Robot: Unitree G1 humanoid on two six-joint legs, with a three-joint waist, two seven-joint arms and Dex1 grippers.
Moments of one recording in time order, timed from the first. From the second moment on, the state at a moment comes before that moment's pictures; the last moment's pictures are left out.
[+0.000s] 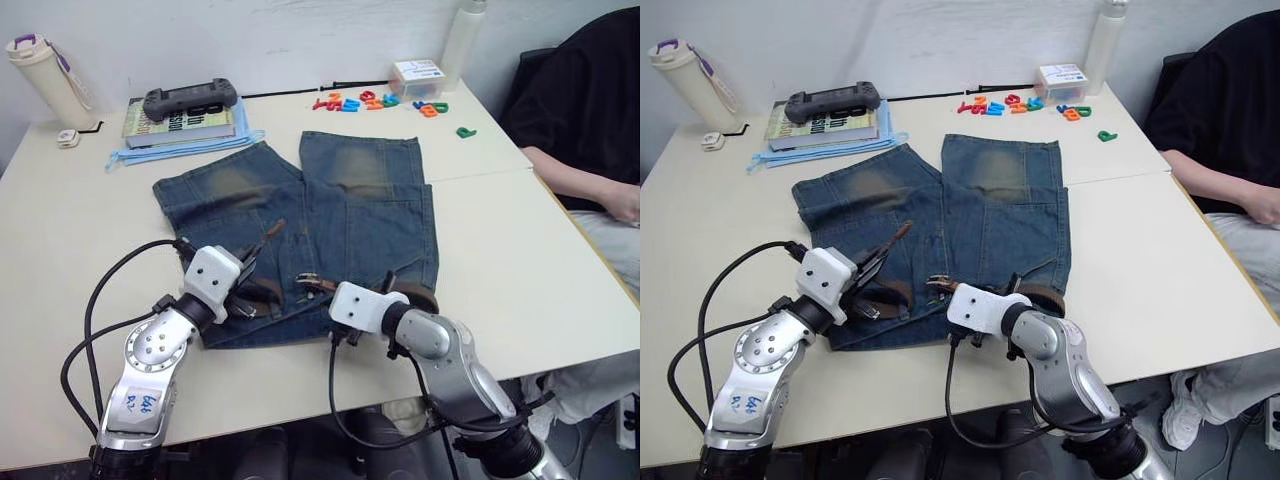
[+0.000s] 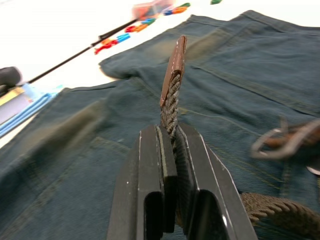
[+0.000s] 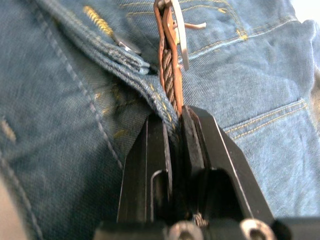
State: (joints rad) left arm -0.03 0.39 0.06 -0.47 -0.03 0.27 -0.37; right arm -0.25 -0.28 0.44 -0.47 -0.55 0.59 0.66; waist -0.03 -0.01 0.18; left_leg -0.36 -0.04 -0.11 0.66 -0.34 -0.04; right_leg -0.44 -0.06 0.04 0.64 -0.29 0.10
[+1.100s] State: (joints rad) left arm -0.08 0.37 -0.03 -0.46 -0.08 0.49 -0.43; right arm -0.23 -0.18 0.42 -0.52 -0.51 0.71 0.50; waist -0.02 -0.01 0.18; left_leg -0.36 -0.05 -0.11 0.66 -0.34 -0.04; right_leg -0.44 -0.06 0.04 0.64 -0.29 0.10
